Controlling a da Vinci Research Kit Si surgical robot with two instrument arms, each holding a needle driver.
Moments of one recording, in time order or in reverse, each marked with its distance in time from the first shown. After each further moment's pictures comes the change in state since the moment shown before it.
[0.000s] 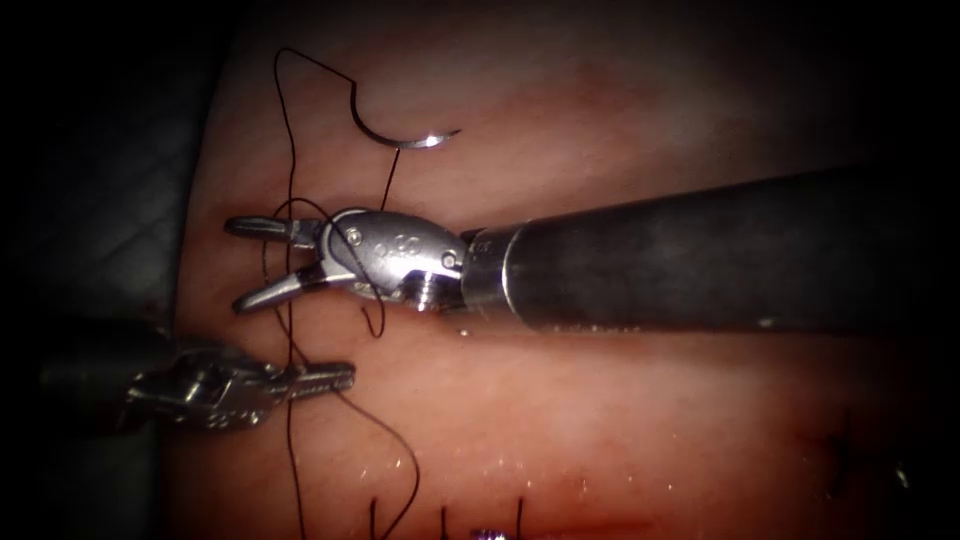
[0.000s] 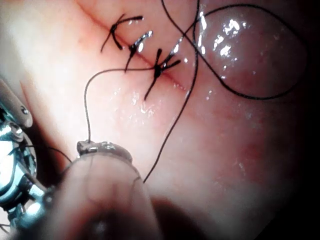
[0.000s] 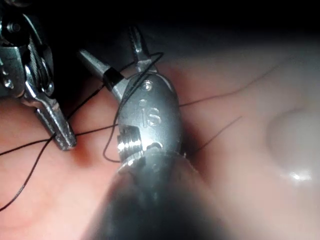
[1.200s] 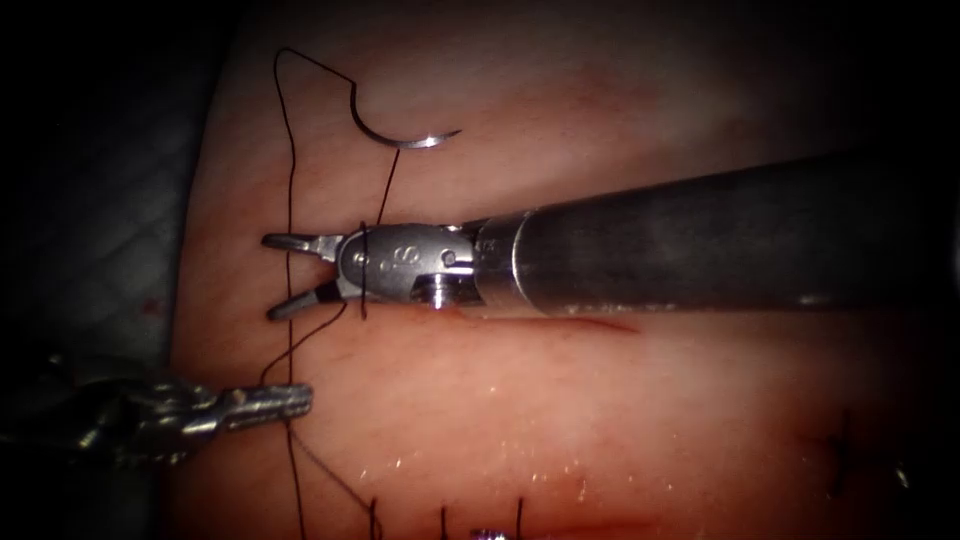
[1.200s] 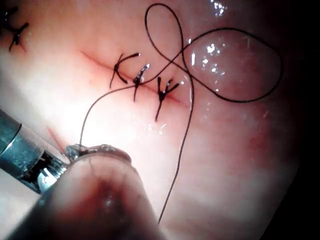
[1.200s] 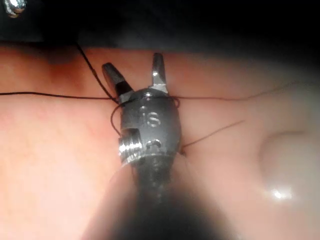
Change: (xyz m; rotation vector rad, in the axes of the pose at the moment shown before) right arm -0.006 -0.001 -0.002 0.033 -0.320 -0.204; left arm 0.005 -0.007 -0.009 0.237 0.061 0.224
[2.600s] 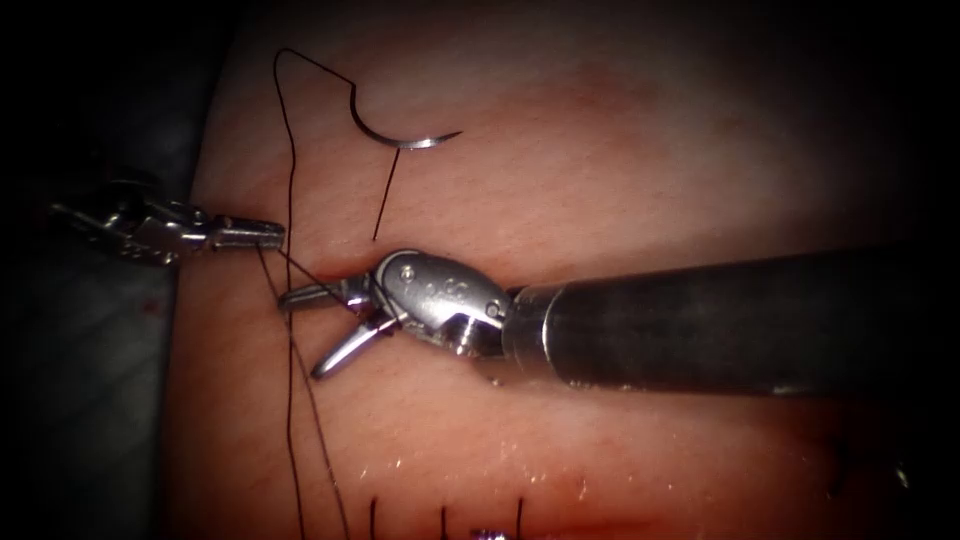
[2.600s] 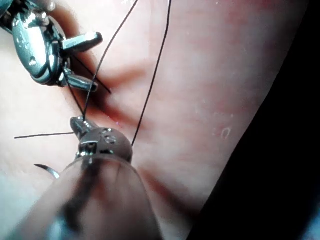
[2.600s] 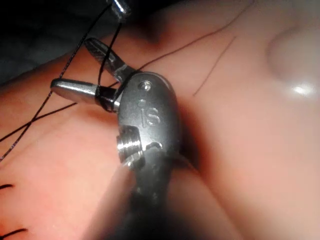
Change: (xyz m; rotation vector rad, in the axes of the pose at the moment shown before) right arm 0.000 0.000 -0.004 0.367 0.459 0.275; left arm -0.017 0.008 0.004 -0.187 0.194 -0.039
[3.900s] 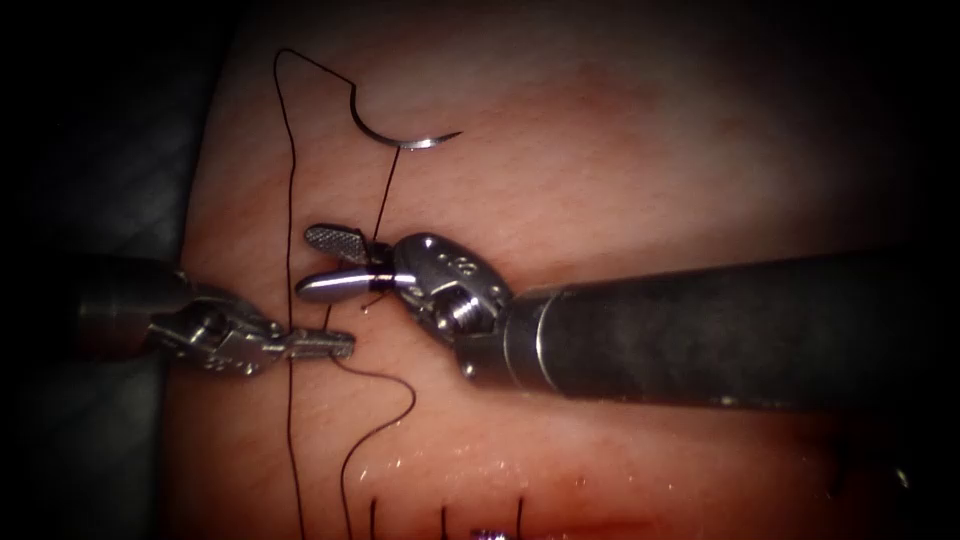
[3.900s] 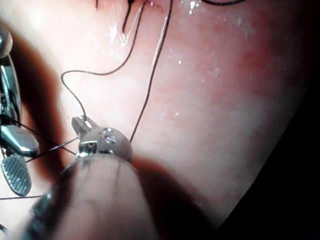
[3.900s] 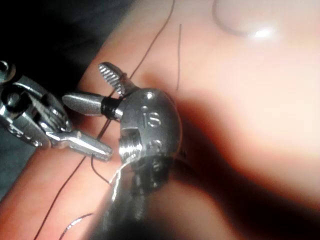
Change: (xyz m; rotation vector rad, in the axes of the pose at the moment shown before) right arm 0.001 0.000 -0.002 -0.790 0.150 0.374; left arm 0.006 0.006 0.008 0.023 -0.010 -0.122
